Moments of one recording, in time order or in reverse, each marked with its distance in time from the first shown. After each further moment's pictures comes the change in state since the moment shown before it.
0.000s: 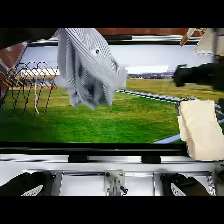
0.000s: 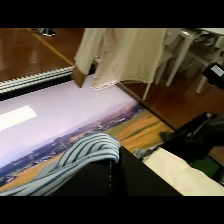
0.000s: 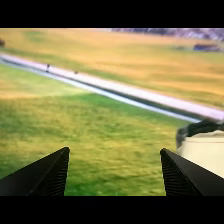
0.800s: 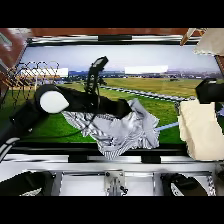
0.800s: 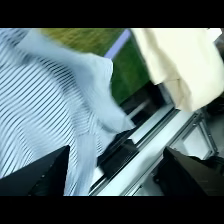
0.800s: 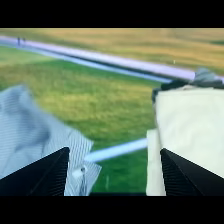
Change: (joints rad) left arm -0.183 -0.151 -0.417 0.014 -0.111 -0.330; right arm 0.000 0.113 -0.001 -0.046 -0.229 -0.013
